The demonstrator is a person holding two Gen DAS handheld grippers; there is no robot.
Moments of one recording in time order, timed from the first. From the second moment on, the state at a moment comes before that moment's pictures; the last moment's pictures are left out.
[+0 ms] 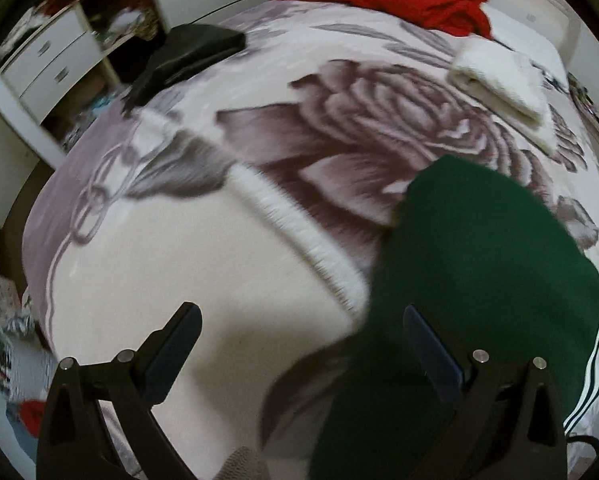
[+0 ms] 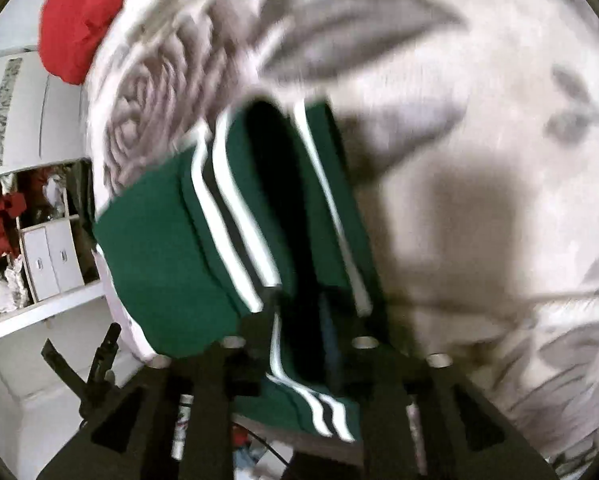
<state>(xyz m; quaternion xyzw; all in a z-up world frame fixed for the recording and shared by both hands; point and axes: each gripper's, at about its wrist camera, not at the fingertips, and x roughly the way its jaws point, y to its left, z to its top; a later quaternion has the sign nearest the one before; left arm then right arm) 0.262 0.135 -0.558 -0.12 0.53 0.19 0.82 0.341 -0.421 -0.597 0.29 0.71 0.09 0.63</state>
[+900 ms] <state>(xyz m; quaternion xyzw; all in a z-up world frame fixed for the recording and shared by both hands) 0.337 0.128 -0.595 -0.15 0.57 0.15 0.79 0.474 -0.373 -0.625 0.30 0.68 0.20 0.64</state>
